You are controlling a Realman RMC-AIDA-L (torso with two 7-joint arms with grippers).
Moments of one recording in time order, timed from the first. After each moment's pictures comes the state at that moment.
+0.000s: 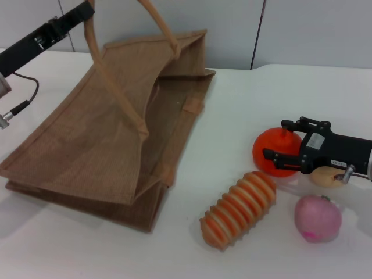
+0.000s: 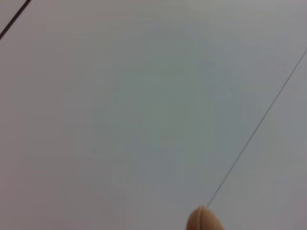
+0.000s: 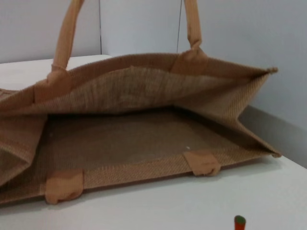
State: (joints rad) left arm -0.57 -1.99 0.46 0.47 -1.62 -1.43 1.53; right arm 0.77 2.02 0.18 -0.26 -2.71 -1.25 0.84
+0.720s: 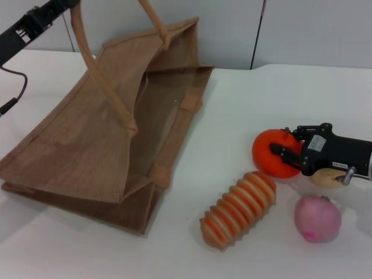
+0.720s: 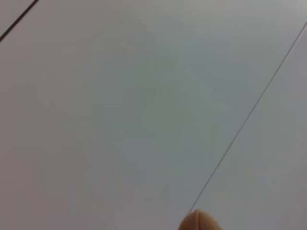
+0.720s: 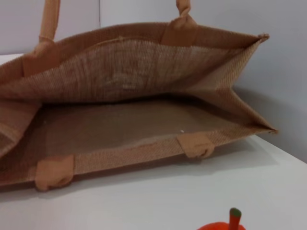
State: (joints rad) left arm -0.55 -1.99 0.43 0.47 -1.67 -1.54 1.52; right arm 0.77 2.02 0.17 -0.26 -2.70 -1.23 0.83
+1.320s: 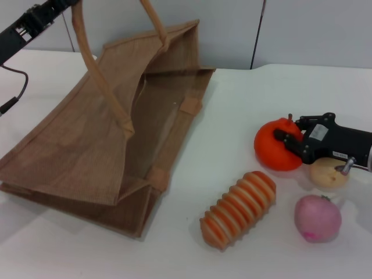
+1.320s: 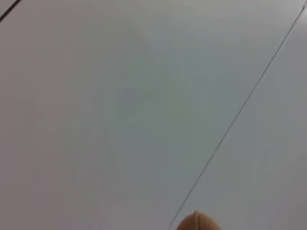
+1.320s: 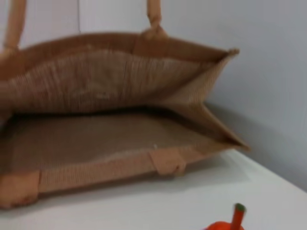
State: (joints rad) left arm -0.55 -1.99 0.43 0.47 -1.67 -1.57 1.52; right arm 0.77 2.02 0.19 -0.25 -2.65 -1.21 0.80
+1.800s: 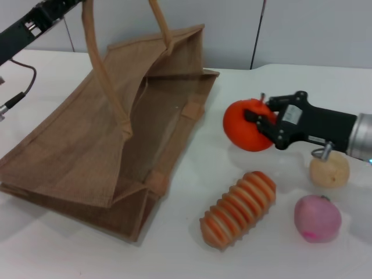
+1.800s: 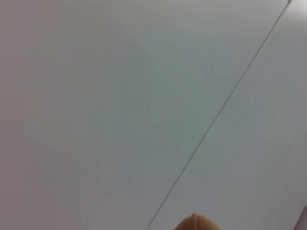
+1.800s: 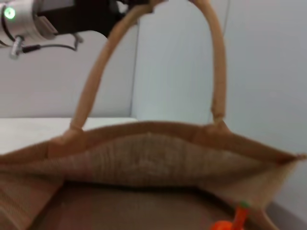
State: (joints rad) left arm -0.57 -1.98 0.44 0.47 -1.66 -1.60 1.50; right arm 0.83 2.02 0.18 -0.20 -2.61 -1.34 0.72
